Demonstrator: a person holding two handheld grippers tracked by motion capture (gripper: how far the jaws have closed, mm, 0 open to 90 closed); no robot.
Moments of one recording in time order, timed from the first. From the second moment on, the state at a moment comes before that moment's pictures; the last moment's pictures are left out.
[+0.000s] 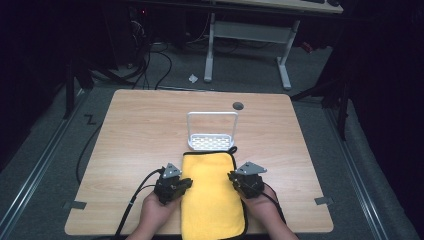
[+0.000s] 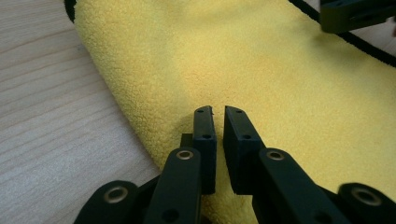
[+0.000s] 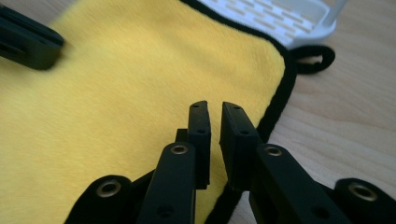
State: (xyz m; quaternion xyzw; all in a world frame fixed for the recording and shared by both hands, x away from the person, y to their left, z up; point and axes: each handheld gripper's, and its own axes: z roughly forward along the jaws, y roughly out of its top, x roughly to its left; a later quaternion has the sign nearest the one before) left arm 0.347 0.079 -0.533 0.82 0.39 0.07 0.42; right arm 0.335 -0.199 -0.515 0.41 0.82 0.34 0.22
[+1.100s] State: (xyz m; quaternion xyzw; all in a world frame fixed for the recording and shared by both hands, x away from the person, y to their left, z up) left arm 0.413 0.074 -0.531 0.77 0.48 0.03 0.42; right arm 0.305 -0.215 -0.525 0.39 0.83 0.34 0.18
